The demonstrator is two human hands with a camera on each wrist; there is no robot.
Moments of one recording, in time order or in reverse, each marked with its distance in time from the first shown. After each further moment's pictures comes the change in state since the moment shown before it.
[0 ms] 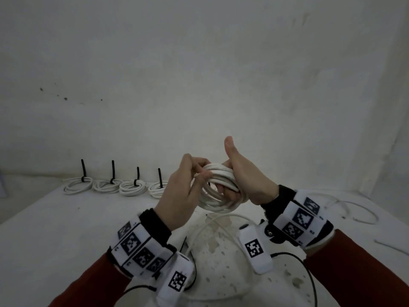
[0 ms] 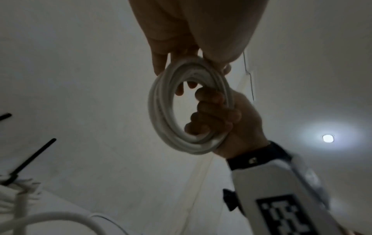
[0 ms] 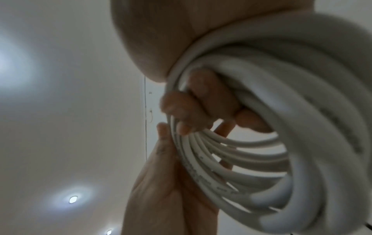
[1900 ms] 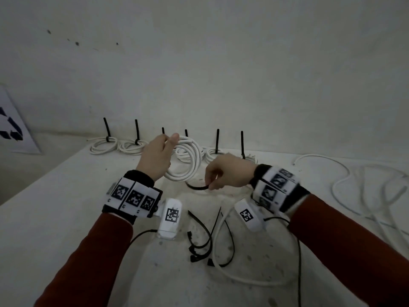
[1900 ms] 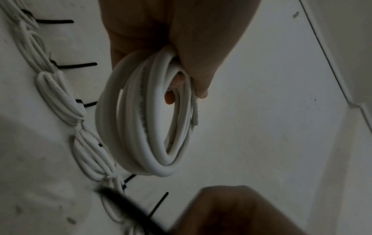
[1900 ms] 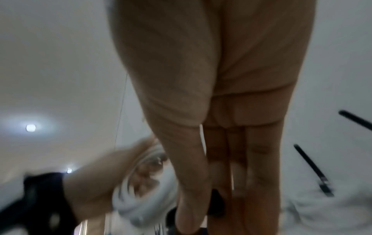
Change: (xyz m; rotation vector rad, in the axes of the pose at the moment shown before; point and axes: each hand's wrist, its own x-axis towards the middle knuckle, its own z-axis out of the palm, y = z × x) left_hand -0.015 -0.137 -0.086 0.353 0.047 -0.626; right_hand 0.110 0.109 0.084 -0.685 -0.500 -0.102
